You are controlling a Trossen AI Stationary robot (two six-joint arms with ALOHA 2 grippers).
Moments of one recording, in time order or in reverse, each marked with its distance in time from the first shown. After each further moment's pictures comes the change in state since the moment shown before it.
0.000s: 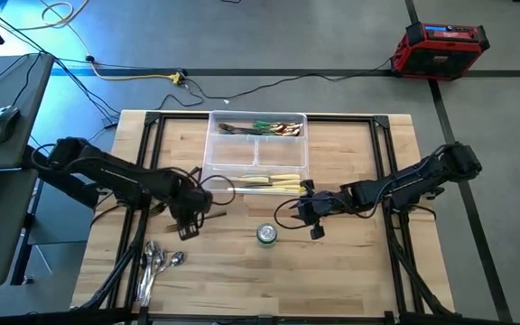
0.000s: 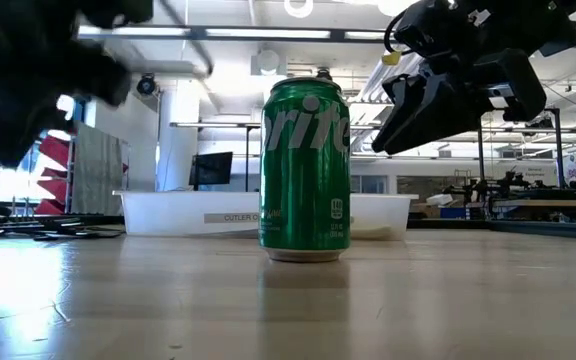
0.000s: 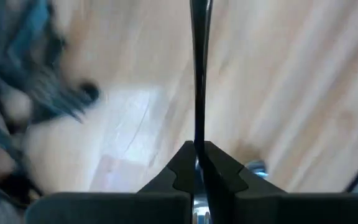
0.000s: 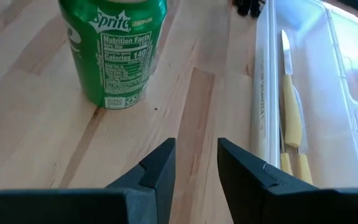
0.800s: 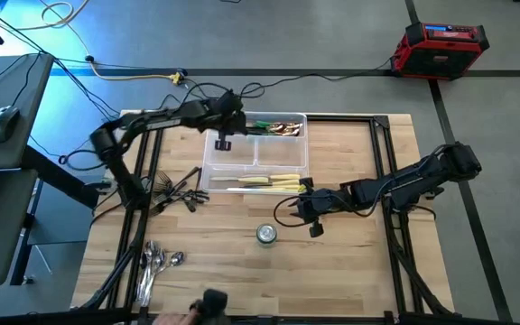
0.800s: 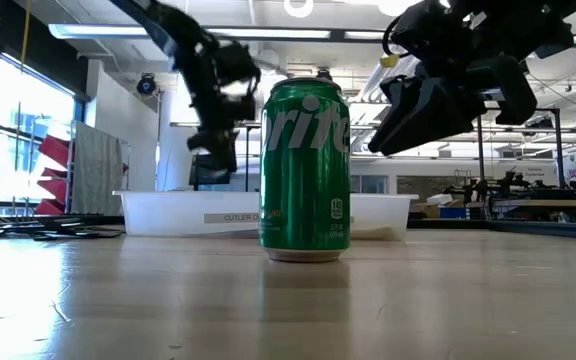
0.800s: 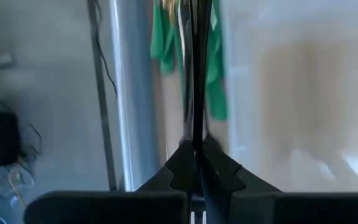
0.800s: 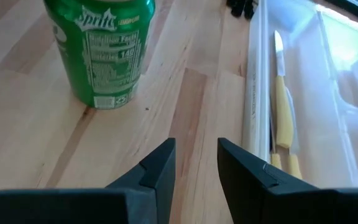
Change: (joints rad) left arm 0.805 0.441 0.395 0.426 -0.375 1.412; right arm -0.019 0.000 0.000 -0.002 -0.001 -0.019
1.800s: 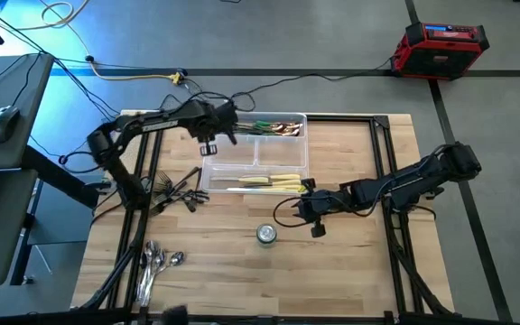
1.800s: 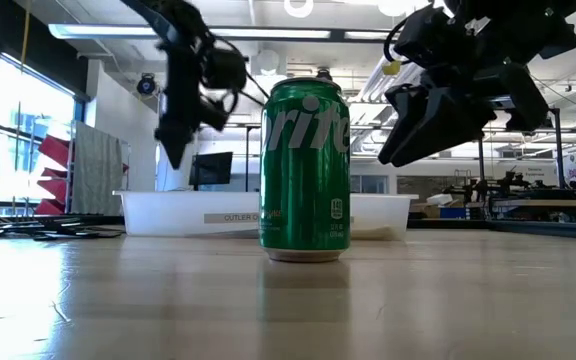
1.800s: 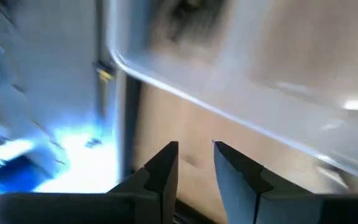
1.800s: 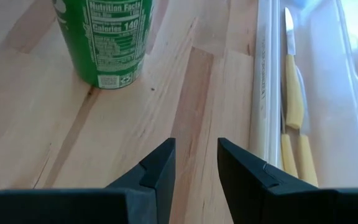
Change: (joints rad) left arm -0.078 -0.084 0.031 -0.527 -0.295 -0.554; right arm 0.000 0.000 0.000 -0.060 -0.003 0.040
